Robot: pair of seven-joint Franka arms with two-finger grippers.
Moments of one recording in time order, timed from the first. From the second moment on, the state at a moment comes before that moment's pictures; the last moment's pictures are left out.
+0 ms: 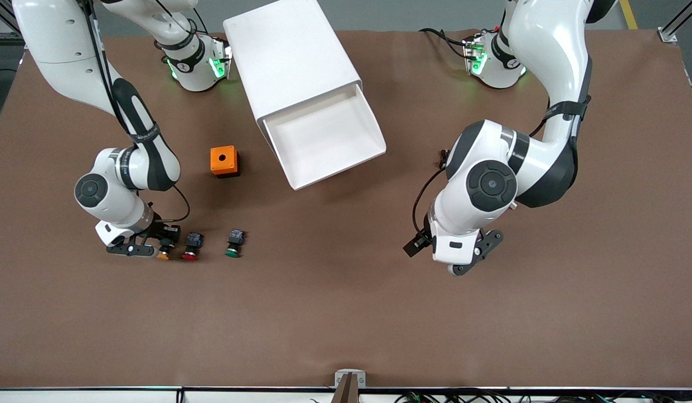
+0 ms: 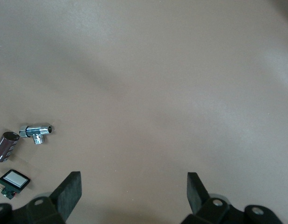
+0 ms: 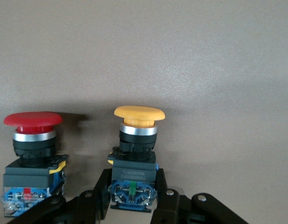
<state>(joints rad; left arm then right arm) -0.49 0.66 0.02 -1.17 -0.10 1.82 -1.10 0.08 0.51 -0.09 -2.08 0.04 2.64 0.04</state>
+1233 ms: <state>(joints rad) -0.49 0.66 0.02 -1.17 -0.10 1.82 -1.10 0.31 0.07 -0.08 -2.00 0.07 2.00 0.61</state>
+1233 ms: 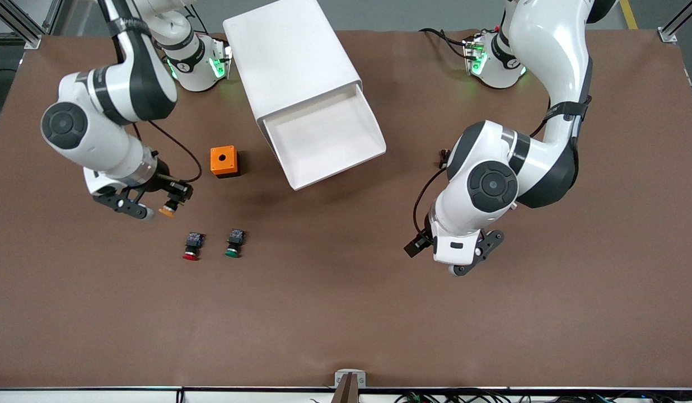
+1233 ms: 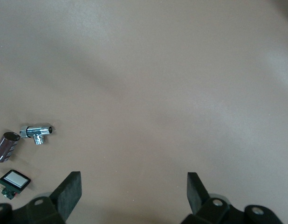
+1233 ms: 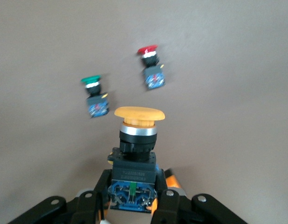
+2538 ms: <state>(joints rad) -0.48 0.66 0.02 -1.17 -0.10 1.82 -1.10 0.79 0.01 -0.08 -1.87 0.09 1.91 1.46</state>
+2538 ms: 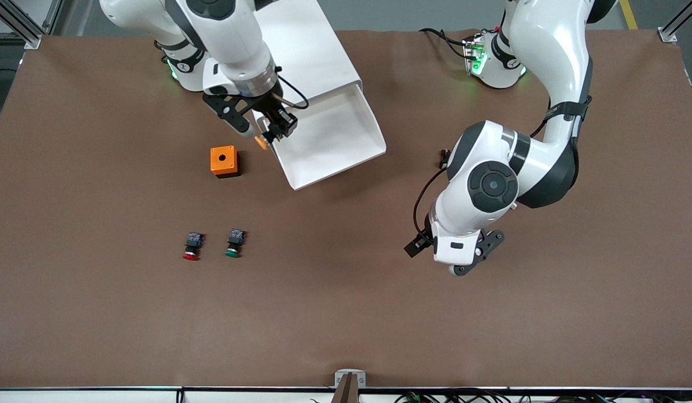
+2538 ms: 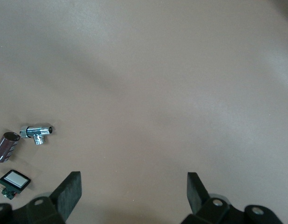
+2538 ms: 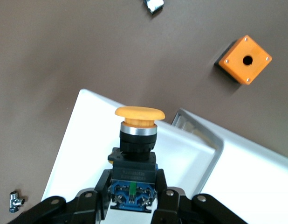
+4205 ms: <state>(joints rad) -0.48 0.66 0.02 -1.17 -0.10 1.82 -1.10 0.97 0.32 -0.08 -1.70 0.04 2.09 1.83</state>
